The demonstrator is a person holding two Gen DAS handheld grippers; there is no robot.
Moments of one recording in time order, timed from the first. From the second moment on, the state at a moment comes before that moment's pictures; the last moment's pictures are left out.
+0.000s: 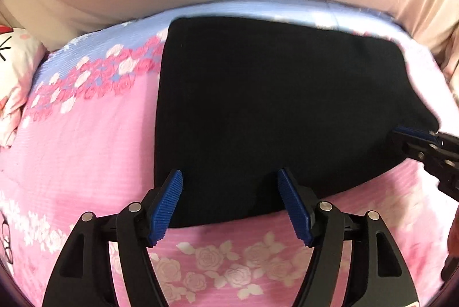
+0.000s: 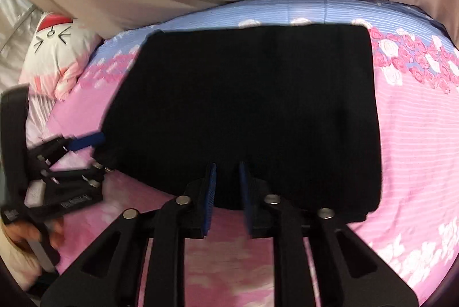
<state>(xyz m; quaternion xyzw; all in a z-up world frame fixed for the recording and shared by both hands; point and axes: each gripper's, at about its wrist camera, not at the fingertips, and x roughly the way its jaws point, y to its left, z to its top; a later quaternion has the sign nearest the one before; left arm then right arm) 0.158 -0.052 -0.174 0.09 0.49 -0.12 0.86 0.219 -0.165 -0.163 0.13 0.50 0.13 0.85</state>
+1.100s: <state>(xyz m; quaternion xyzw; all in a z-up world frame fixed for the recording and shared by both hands) 0.195 -0.033 -0.087 0.05 0.45 -0.06 0.89 0.210 -0.209 -0.069 0.17 0.44 -0.03 0.88</state>
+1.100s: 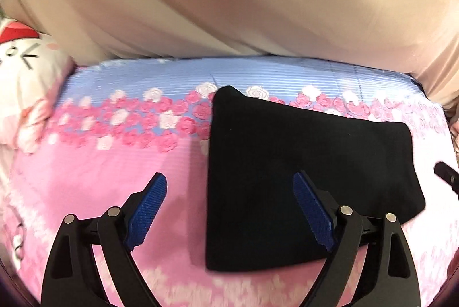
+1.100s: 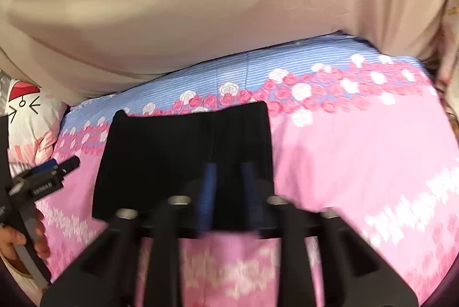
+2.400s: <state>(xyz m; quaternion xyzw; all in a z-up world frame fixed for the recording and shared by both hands) 0.071 -0.046 -0.068 0.09 0.43 -0.05 0.90 0.117 -0.133 -0.015 0.11 0.40 -0.09 0.91</state>
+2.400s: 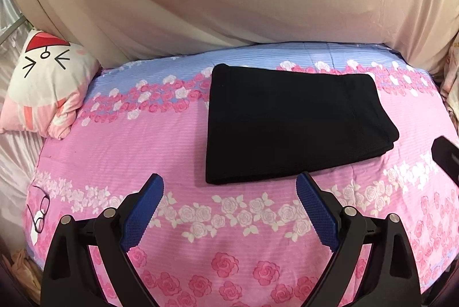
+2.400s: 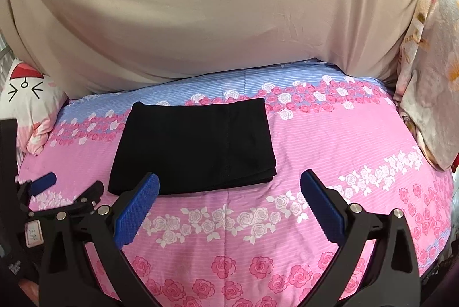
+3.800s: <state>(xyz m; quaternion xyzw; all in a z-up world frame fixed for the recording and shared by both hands) 0.075 -0.052 -0.060 0.09 0.43 -0.07 0.89 0.118 -0.132 -0.016 0.11 0.40 -0.09 0.90</state>
